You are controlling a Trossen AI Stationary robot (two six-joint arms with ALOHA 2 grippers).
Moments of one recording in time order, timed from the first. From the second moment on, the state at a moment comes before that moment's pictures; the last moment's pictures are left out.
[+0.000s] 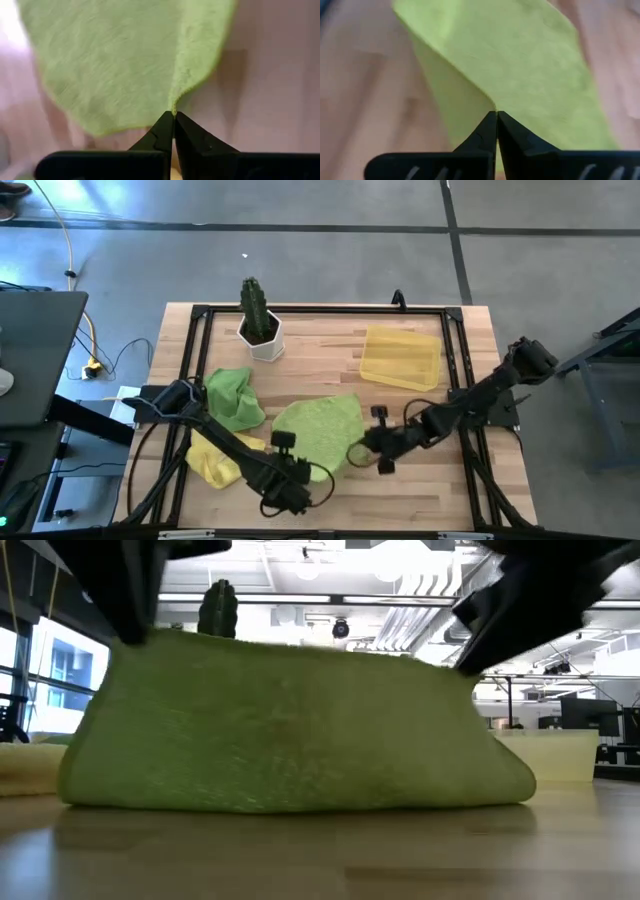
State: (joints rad) left arm -0.50 2.07 1.77 -1.30 -0.30 -0.53; right arm 0.49 1.49 0.82 -0.18 0.37 0.22
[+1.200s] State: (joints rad) left arm -0.22 2.07 1.71 -1.50 -0.36 -0.81; right arm 0.06 1.55 0.82 -0.24 0.36 0.00
